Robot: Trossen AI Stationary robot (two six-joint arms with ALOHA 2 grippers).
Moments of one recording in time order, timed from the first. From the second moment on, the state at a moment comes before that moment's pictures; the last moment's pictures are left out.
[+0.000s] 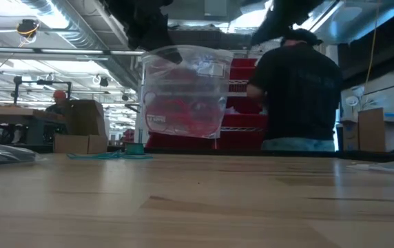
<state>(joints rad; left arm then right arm) -0.13 1.39 1.03 -0.33 -0.52 -0.22 0.06 1.26 1.05 -0.49 0.21 -0.02</state>
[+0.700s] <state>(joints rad) -0.17 1.39 1.03 -0.33 -0.52 -0.20 0.06 1.27 0.80 -0.23 0.09 0.12</state>
